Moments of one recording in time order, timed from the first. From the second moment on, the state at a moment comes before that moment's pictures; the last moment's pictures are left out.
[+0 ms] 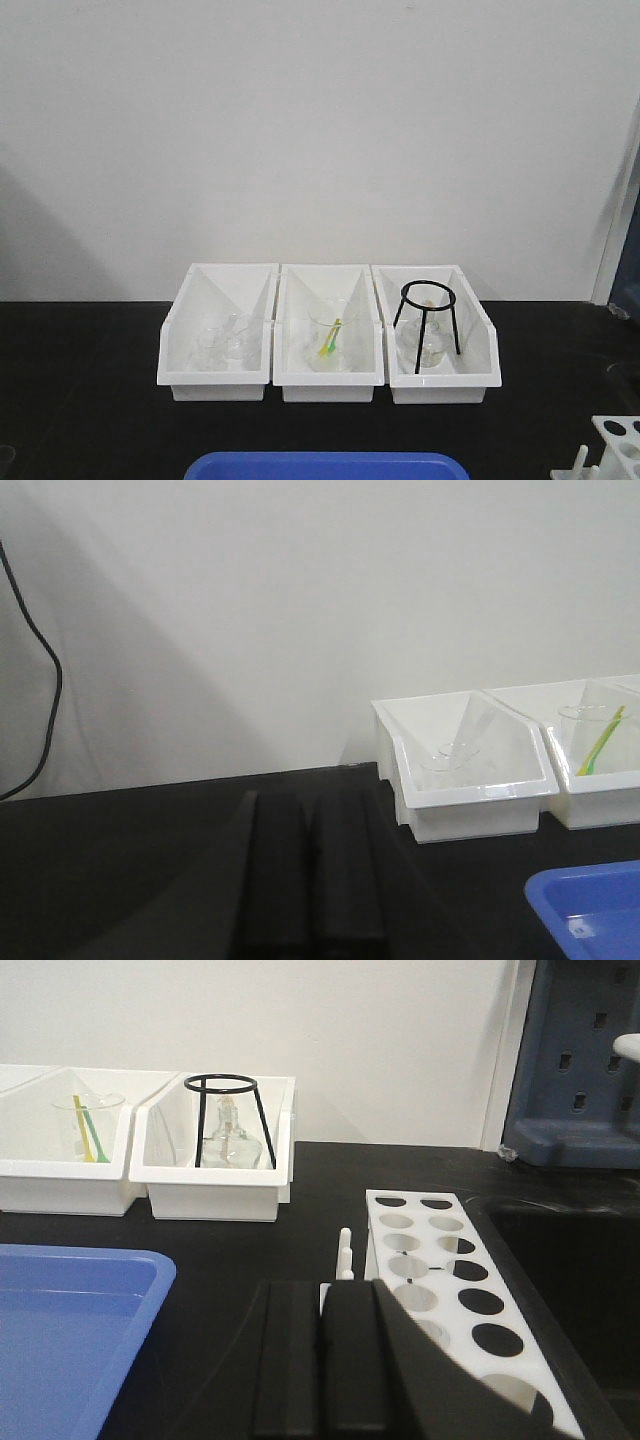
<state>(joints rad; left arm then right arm) -0.04 0.00 0.03 0.04 -0.04 -0.02 -0.01 -0.01 0.03 -0.01 0.14 -0.03</state>
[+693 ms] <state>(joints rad) -0.04 0.00 0.03 0.04 -0.07 -0.02 -0.01 -0.01 0.03 -0.01 0.08 -0.03</state>
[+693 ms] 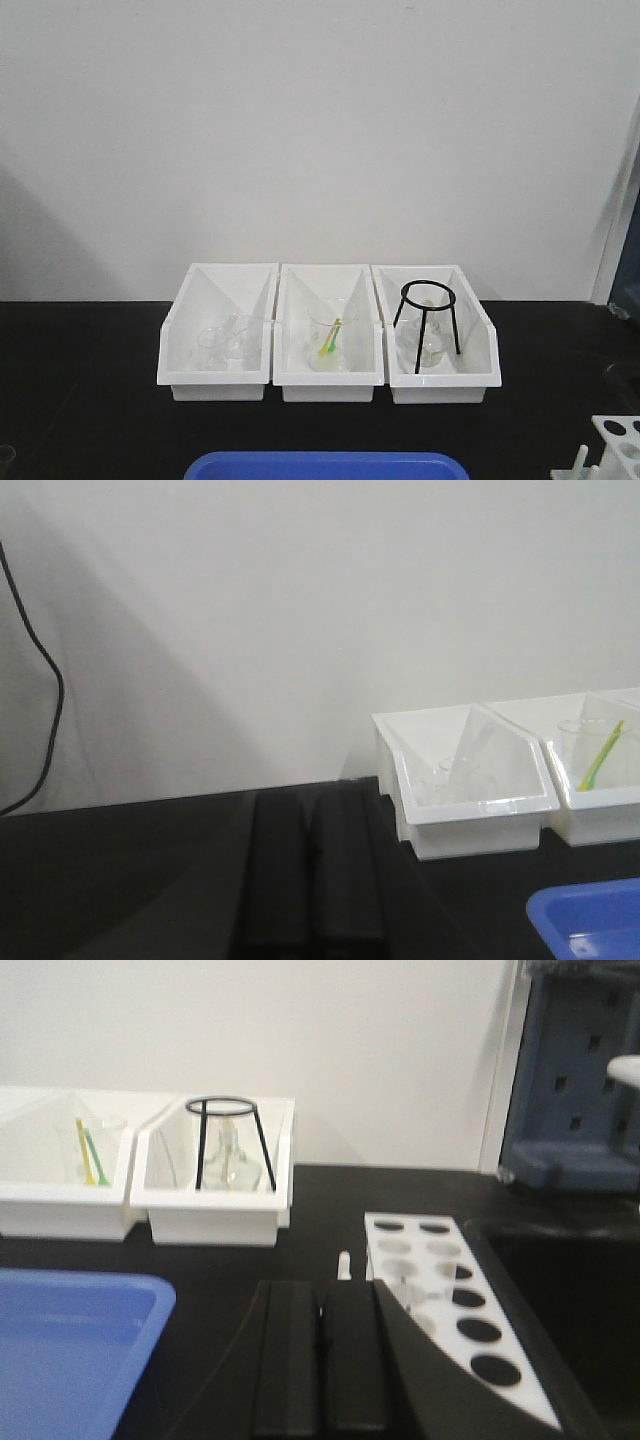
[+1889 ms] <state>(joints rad) -0.04 0.44 -0.22 0.09 0.18 0.07 -0.01 0.38 -0.22 -0.03 0.17 -0.03</state>
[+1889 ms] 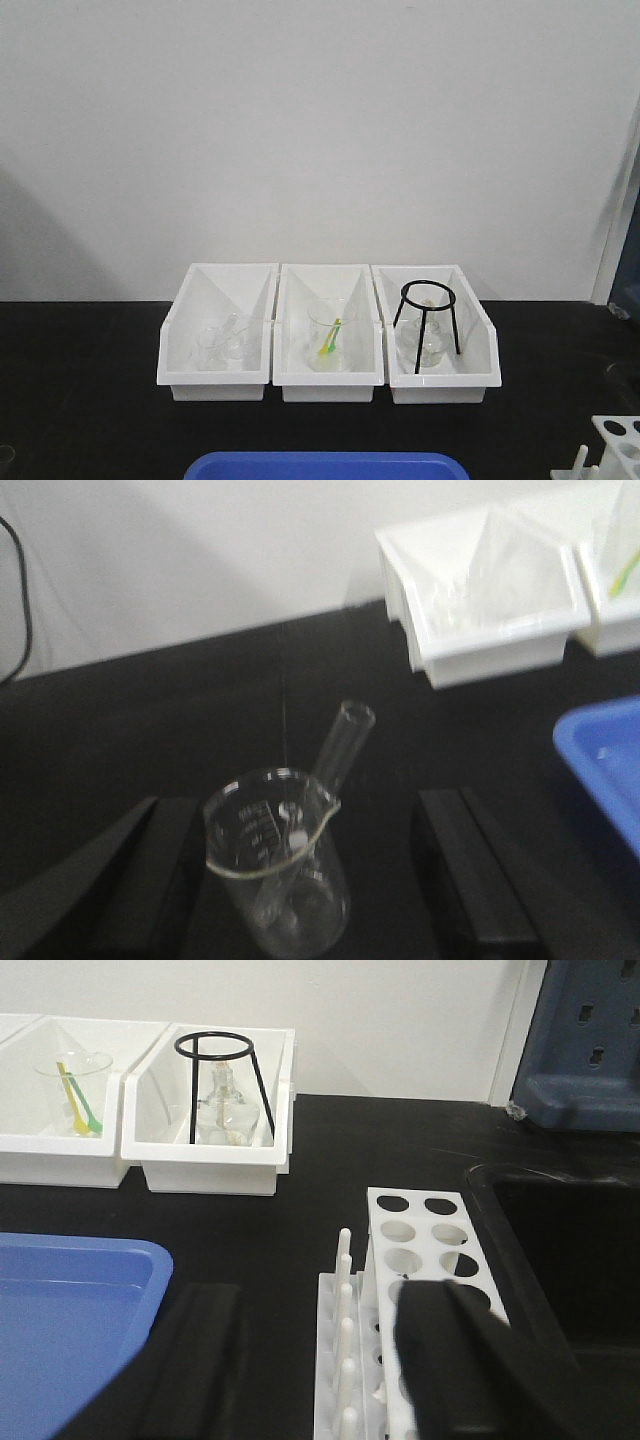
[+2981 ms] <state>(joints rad) -0.04 1.39 -0.39 0.02 -0.51 0.39 -0.01 0.38 -0.22 -0.04 0.17 -0.04</state>
